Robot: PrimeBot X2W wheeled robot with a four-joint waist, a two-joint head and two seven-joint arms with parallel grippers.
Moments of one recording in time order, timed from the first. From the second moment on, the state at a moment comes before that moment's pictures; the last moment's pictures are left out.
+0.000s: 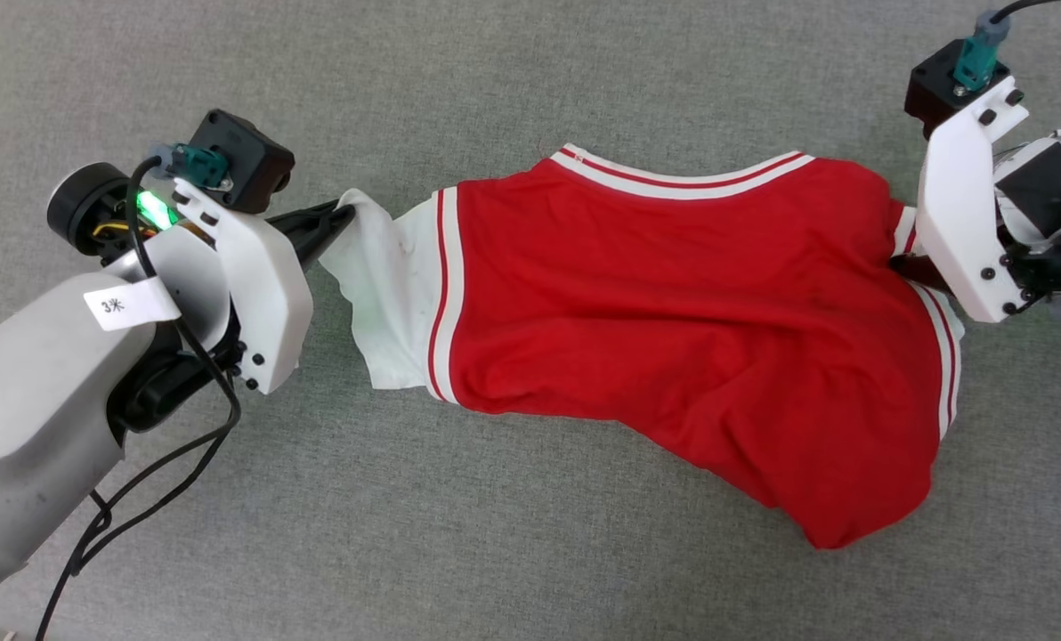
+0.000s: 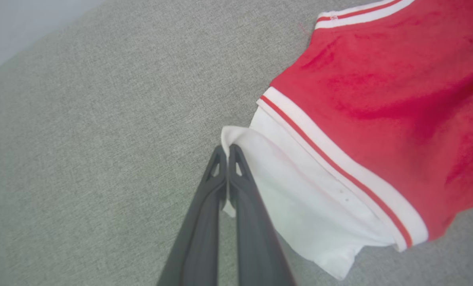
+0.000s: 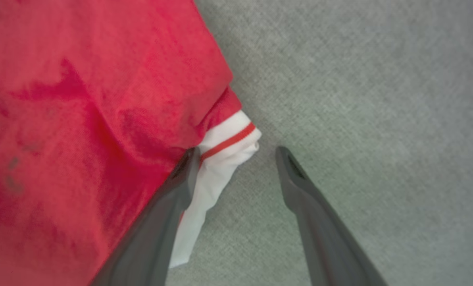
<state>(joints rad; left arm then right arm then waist) -1.01 0.80 -1.06 0.18 -0.95 -0.04 0.24 -1.04 -0.65 0.80 0.34 0.78 0.13 1.12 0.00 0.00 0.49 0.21</state>
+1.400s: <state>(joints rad) -1.40 0.77 -0.89 0.09 -0.81 0.00 0.10 -1.35 -0.79 0.74 0.19 0.83 0.13 0.53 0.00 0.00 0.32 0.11</state>
